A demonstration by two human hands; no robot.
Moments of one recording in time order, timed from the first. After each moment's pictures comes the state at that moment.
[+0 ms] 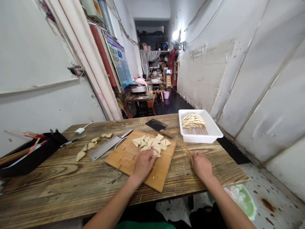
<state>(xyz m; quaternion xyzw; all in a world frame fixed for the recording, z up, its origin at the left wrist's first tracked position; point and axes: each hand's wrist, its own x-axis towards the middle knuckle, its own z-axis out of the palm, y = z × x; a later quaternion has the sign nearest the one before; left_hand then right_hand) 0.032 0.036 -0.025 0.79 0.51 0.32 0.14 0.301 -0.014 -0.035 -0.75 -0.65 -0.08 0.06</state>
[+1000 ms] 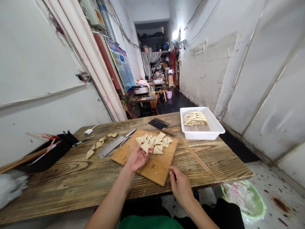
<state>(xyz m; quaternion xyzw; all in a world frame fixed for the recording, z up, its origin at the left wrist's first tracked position) 0.000 0.050 -0.008 0.18 0.34 0.47 0.80 0.198 -0.076 -0.051 -0.59 -0.69 0.14 0.40</state>
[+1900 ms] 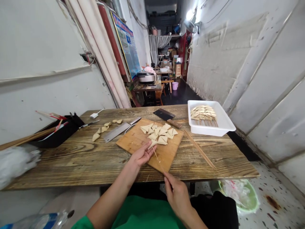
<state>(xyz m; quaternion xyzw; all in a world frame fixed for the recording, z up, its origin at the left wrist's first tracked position) 0.011 0.027 -0.022 0.04 0.41 0.54 0.74 0.170 -0.113 -0.058 -0.53 -0.72 0.19 0.42</state>
